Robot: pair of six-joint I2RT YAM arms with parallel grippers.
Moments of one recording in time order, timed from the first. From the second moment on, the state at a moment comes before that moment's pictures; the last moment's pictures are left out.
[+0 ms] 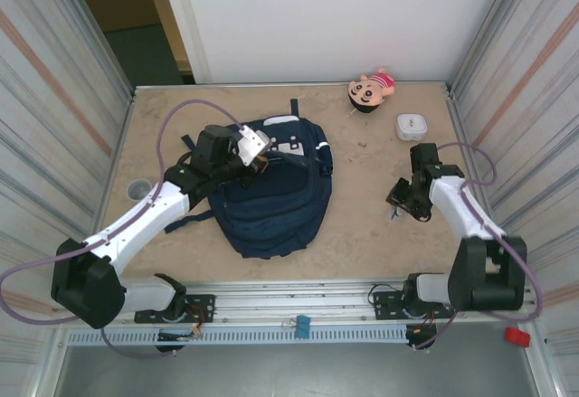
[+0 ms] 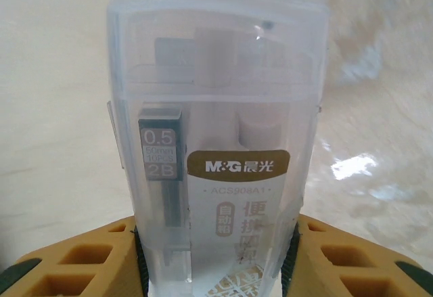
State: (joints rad) left arm -0.55 1.27 0.99 -0.31 0.22 0.27; right arm 0.03 1.25 0.85 -0.85 -0.05 0.54
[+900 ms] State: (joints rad) left arm -0.63 1.27 1.01 -0.35 0.28 0.04; right arm 0.63 0.94 0.85 -0.37 -0.25 0.08
